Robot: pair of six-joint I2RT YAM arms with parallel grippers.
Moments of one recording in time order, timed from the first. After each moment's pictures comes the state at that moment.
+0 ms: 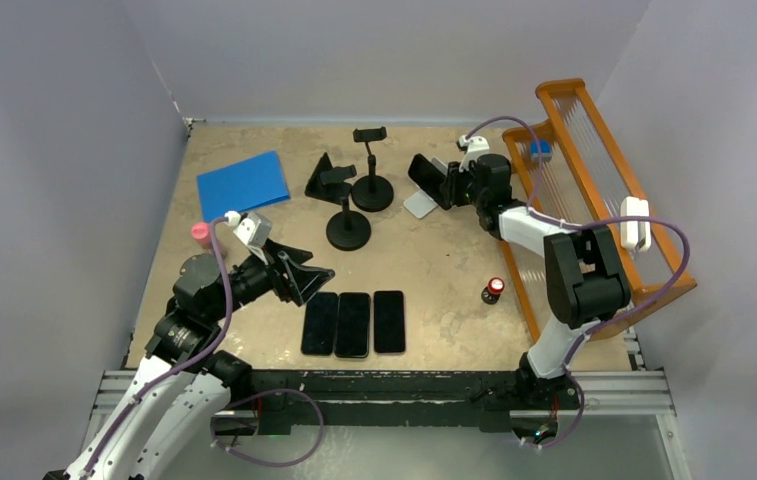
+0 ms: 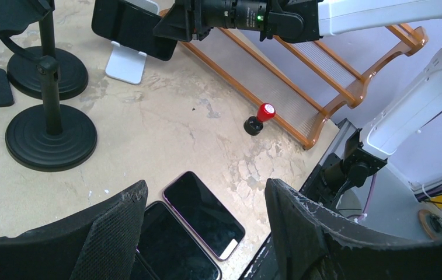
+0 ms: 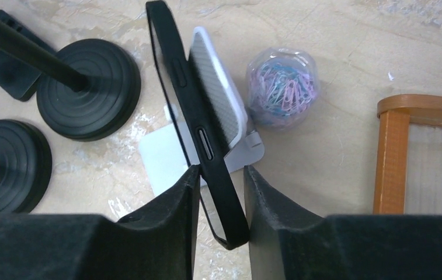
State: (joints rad) left arm -0.46 0.47 0.61 -0.22 0.43 -0.41; right arm 0.24 1.76 1.02 0.28 -0.15 0.09
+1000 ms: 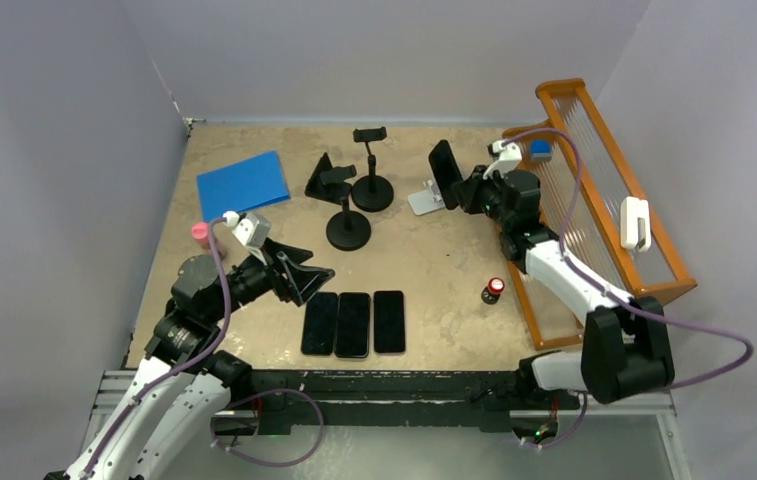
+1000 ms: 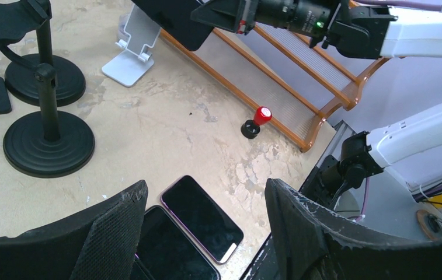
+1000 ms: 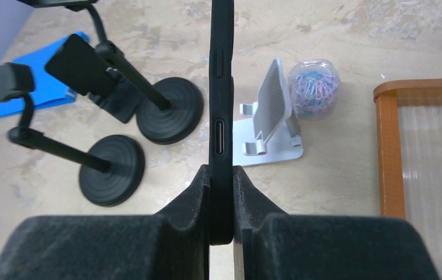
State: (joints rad) left arm -0.46 0.47 0.61 -0.20 0.44 -0.42; right arm 0.25 1.36 0.82 0.27 -0.16 0.26
